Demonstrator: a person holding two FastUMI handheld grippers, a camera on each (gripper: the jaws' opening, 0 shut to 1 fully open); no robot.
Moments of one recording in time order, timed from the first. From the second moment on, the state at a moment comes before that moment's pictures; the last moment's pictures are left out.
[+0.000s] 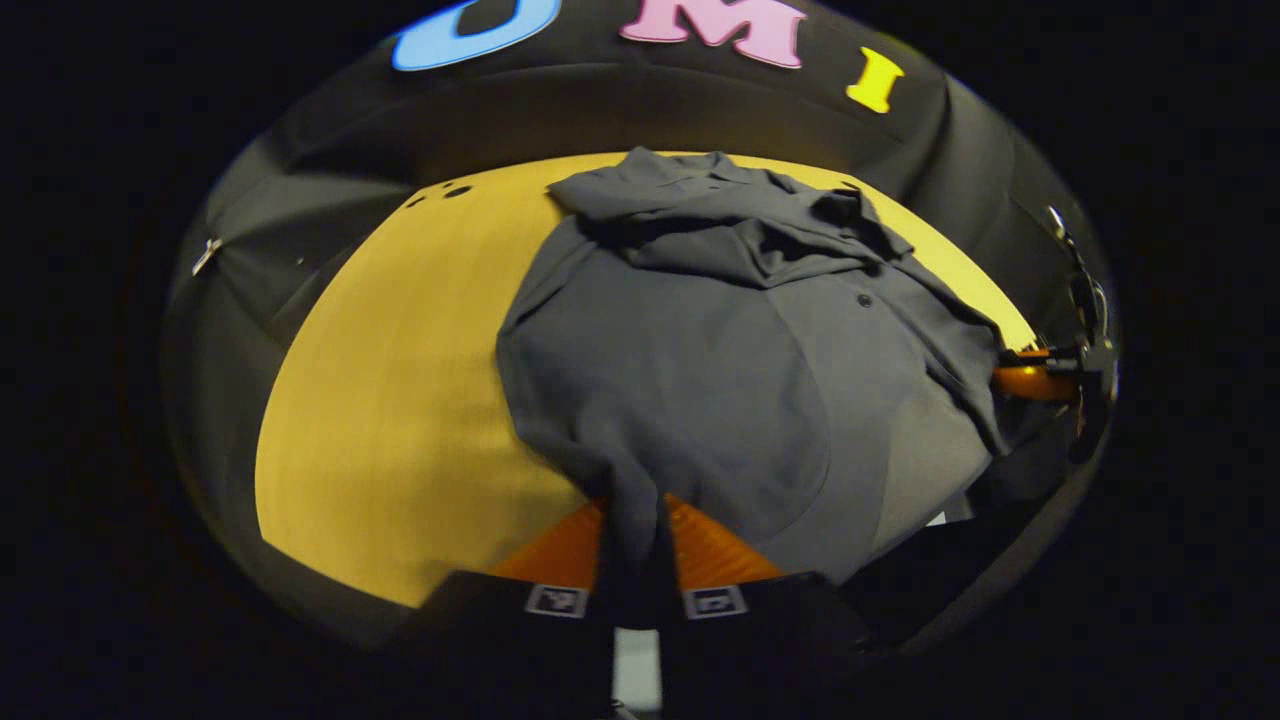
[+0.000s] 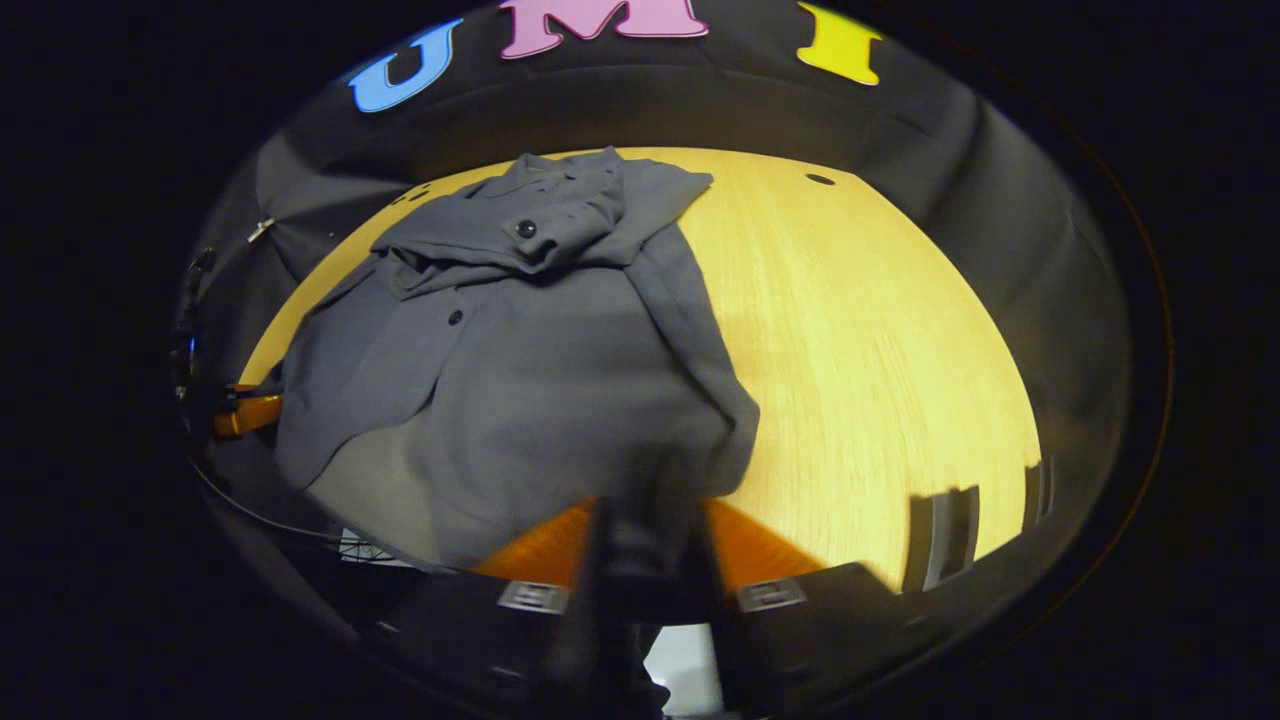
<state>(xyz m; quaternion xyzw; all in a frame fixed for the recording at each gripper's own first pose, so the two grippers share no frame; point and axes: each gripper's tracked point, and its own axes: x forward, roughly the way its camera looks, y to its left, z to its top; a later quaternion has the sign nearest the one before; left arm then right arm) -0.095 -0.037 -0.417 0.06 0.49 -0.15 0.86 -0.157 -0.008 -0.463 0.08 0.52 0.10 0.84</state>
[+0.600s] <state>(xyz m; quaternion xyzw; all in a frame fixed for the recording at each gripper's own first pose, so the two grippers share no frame) -0.003 -0.021 -0.312 -0.04 0.40 -0.09 0.91 -0.085 -0.019 -0.384 0.20 0.43 0.08 0.88</state>
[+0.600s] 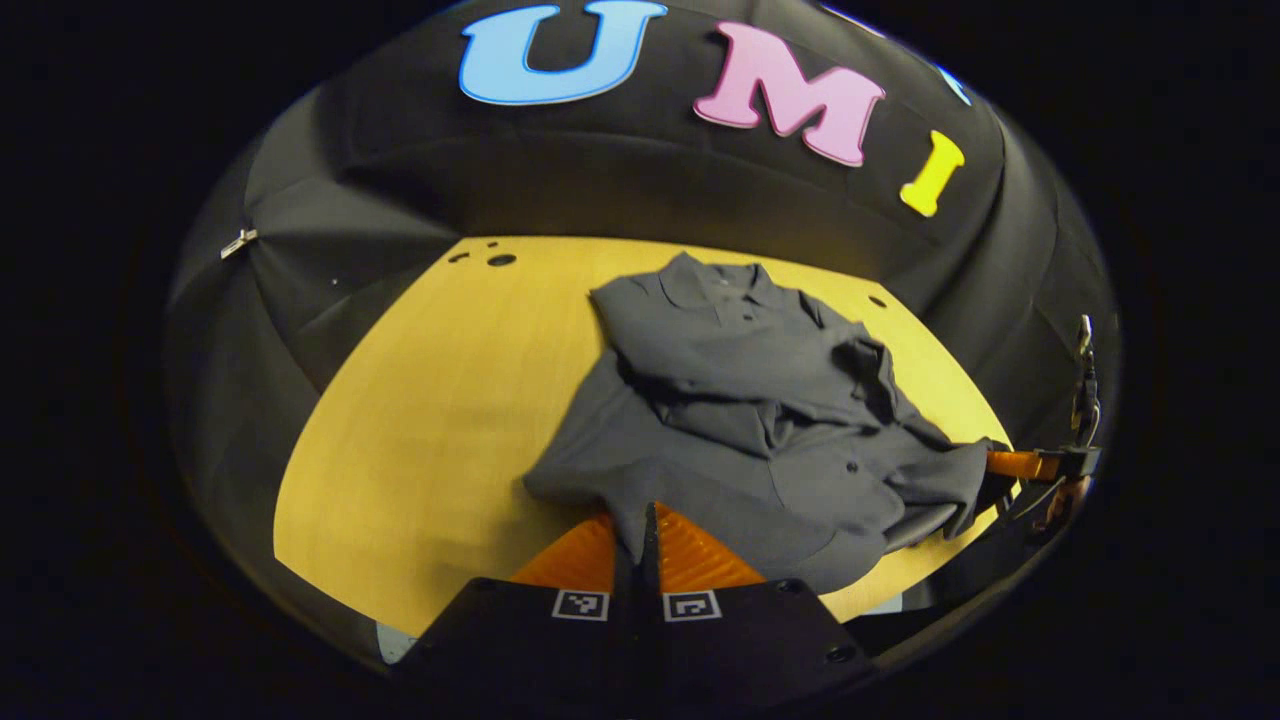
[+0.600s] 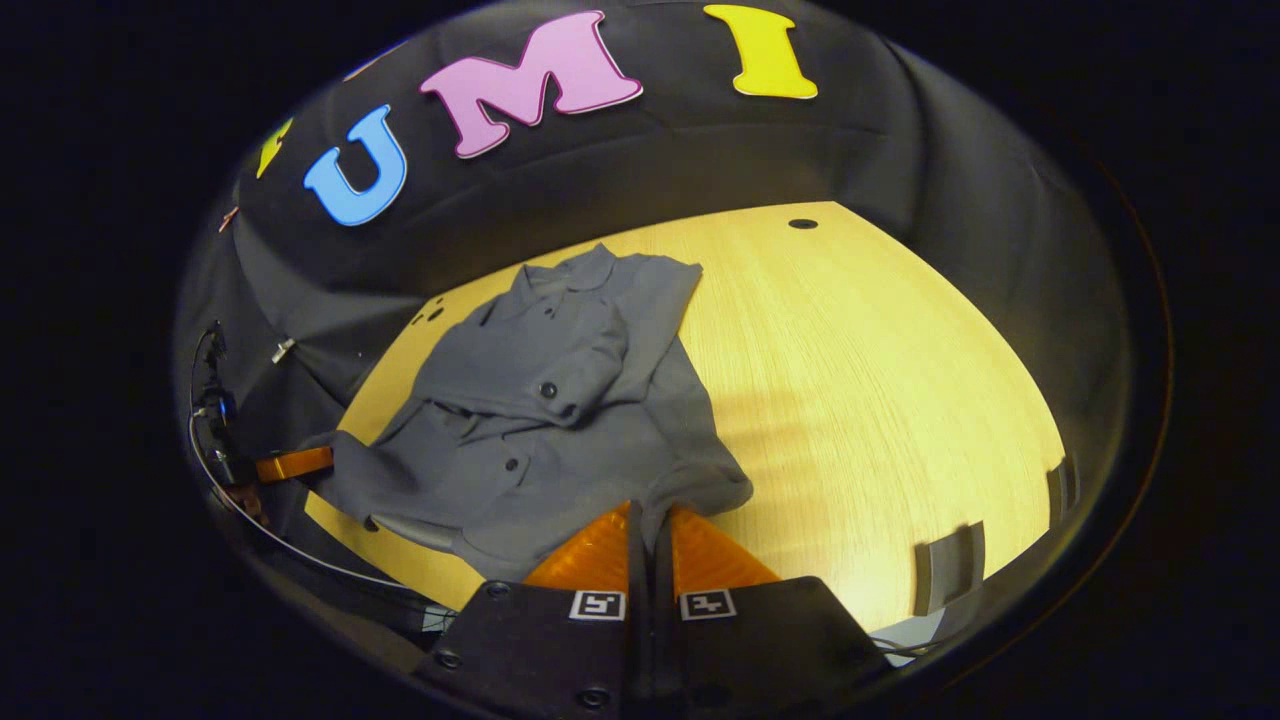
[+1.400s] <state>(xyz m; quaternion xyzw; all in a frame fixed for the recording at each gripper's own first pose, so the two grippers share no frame) 0.149 -0.038 -0.230 -0.06 0.29 -0.09 0.95 0.086 -0.035 -0.310 0.20 0.32 0.08 0.92</state>
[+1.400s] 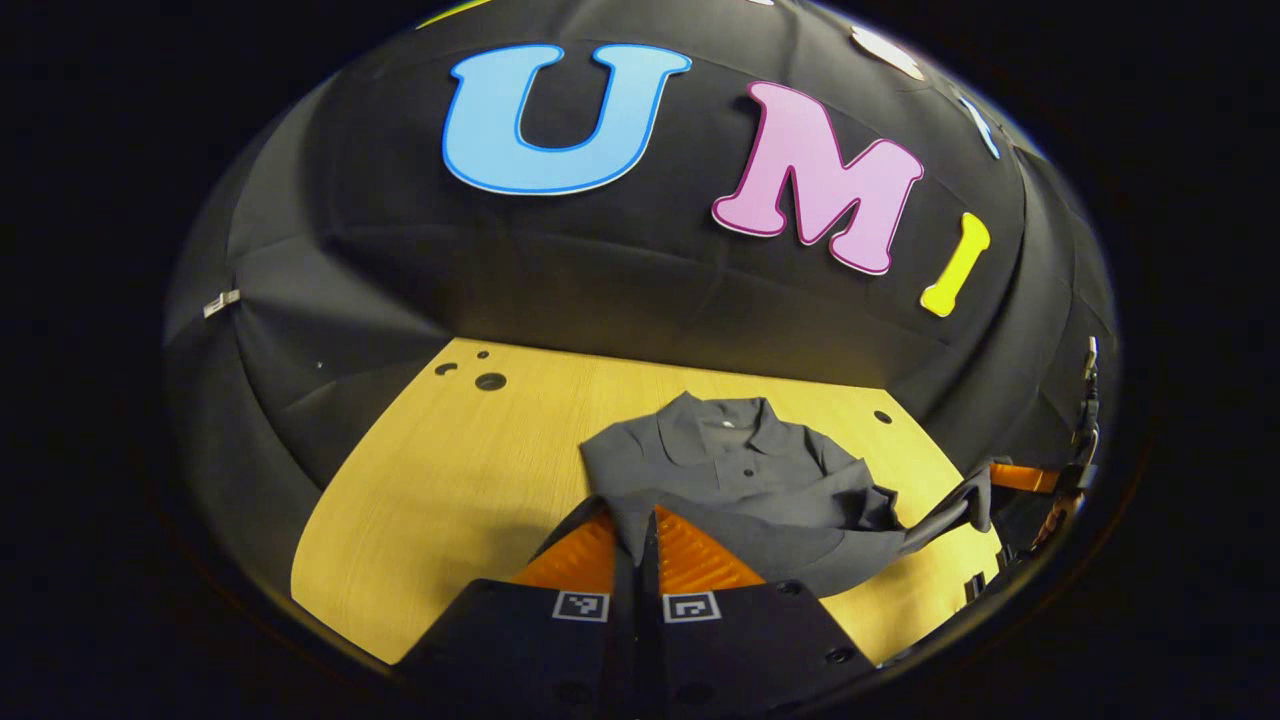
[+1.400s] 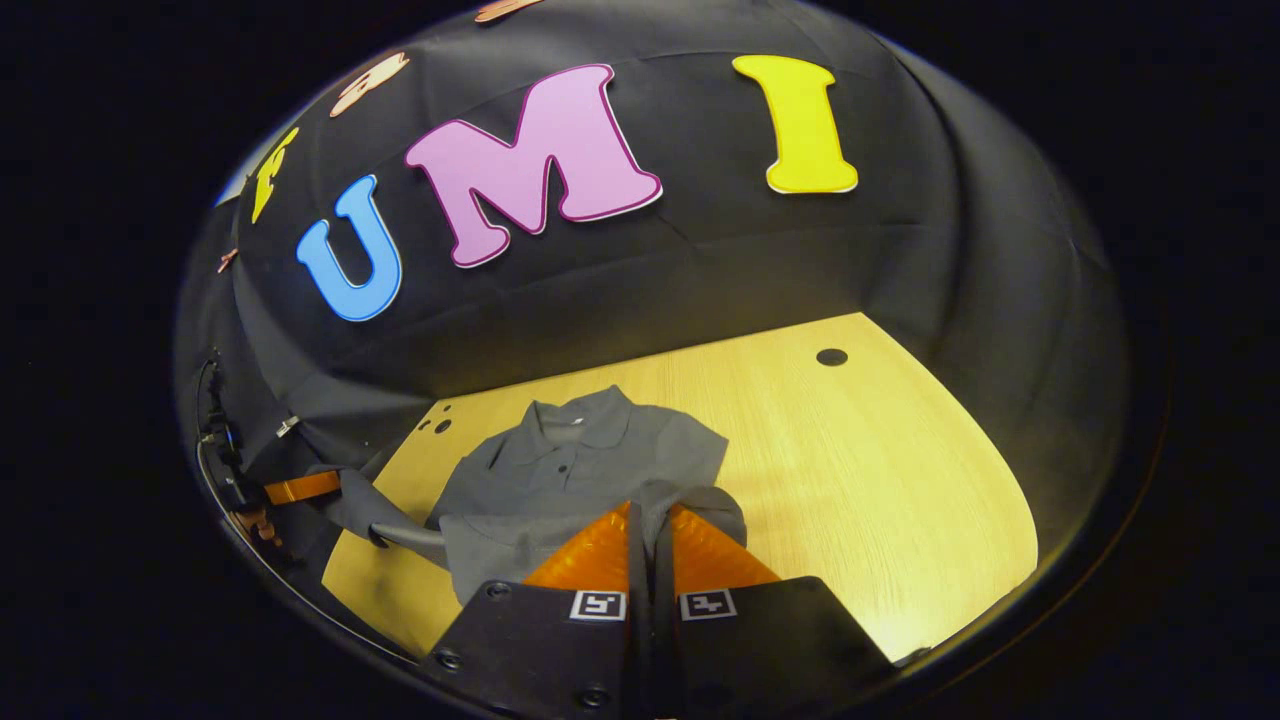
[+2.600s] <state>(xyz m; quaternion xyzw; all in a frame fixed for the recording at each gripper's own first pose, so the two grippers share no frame) 0.368 -0.056 -0.363 0.04 0.29 -0.05 0.95 0.294 -0.019 -0.465 0.11 0.34 0.07 0.93</state>
